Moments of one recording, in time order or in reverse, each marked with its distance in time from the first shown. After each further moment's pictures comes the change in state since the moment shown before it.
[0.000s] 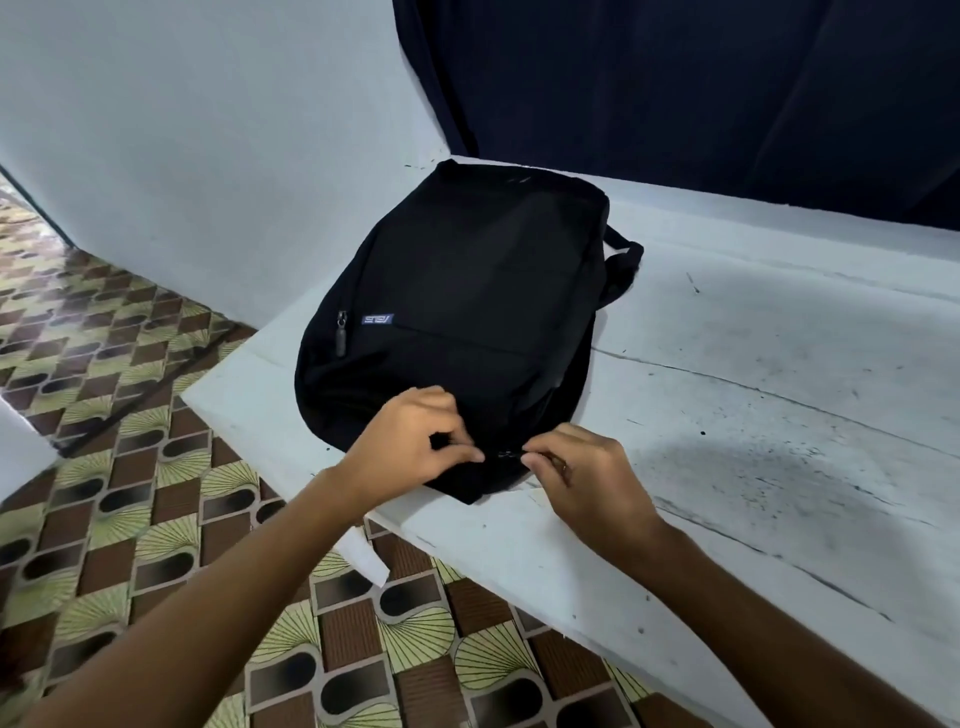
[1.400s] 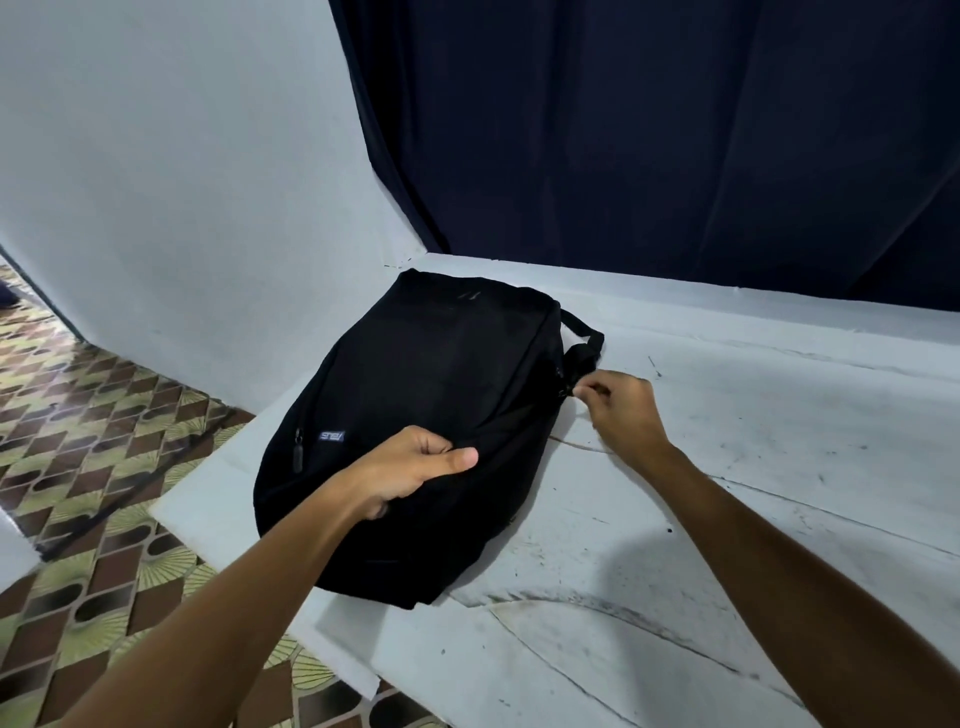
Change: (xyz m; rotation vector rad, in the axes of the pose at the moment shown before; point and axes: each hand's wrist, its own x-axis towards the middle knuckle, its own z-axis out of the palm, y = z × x) left_hand 0.098 0.003 -0.010 -0.550 -0.269 -0.695; right_hand 0.134 0.129 -0.065 0.031 0.190 0.299
